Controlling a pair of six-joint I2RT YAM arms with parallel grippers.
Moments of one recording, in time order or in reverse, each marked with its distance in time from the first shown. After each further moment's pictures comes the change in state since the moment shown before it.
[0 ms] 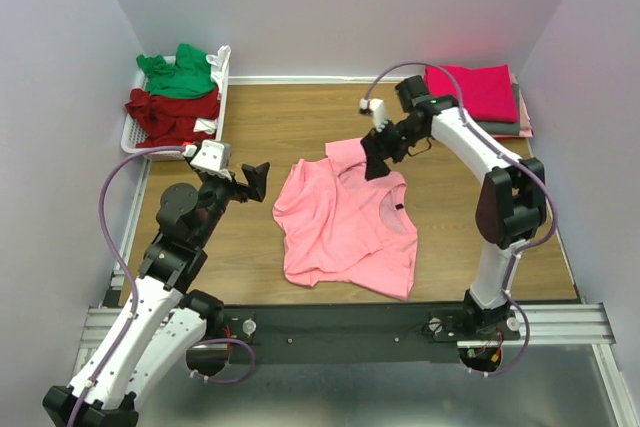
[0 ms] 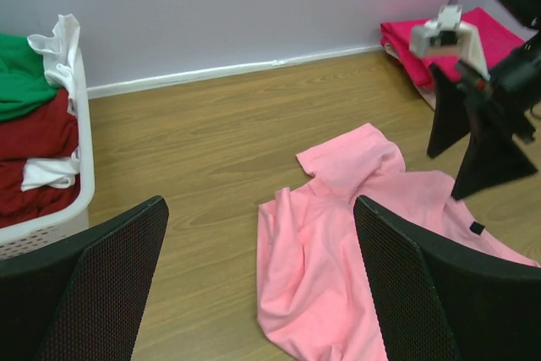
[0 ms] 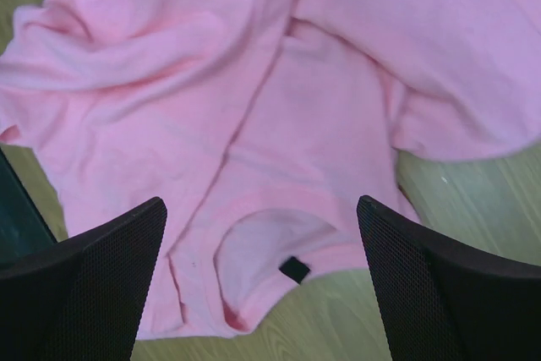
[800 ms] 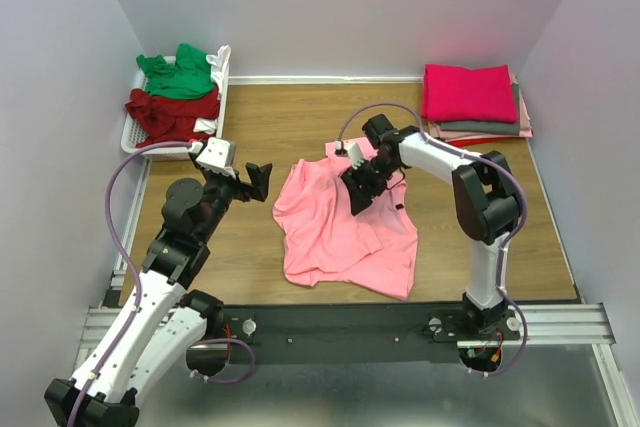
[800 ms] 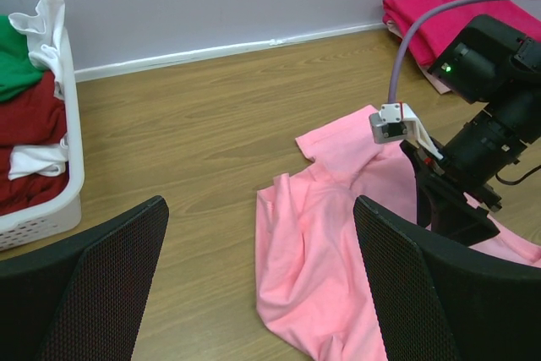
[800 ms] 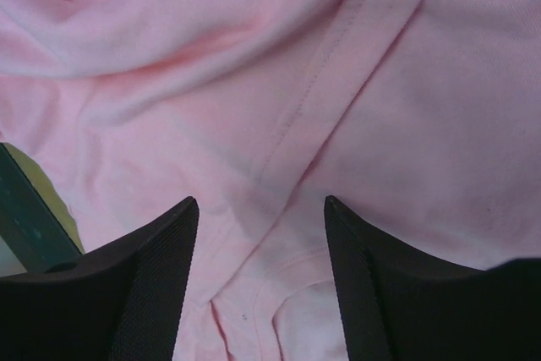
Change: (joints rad) left arm 0.005 0.042 0.000 -0.006 0.018 0.000; right arm 0.094 0.093 -0.198 0.136 0.029 0.138
